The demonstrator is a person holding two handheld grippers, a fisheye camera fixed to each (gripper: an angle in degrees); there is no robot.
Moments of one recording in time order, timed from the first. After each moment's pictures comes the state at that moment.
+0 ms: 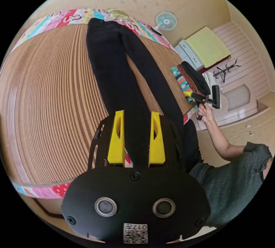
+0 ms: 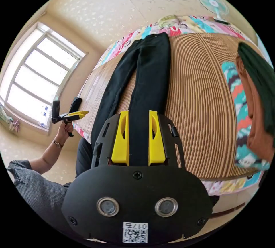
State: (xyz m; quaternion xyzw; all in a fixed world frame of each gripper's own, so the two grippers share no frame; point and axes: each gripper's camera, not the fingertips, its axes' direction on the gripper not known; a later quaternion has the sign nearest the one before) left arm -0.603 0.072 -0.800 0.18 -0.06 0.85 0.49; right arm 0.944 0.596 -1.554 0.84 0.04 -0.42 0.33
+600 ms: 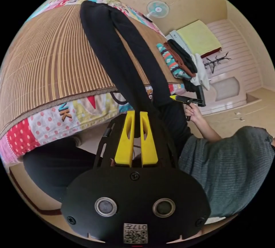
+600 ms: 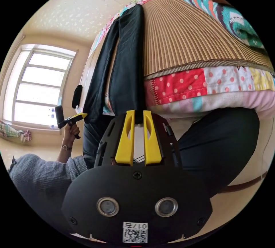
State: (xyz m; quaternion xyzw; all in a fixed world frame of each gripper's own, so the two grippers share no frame) left arm -0.665 0.043 -0.755 0.07 -0.07 0.86 0.49; right arm 1.036 0.492 -1.521 0.79 -0.03 -0.42 0.44
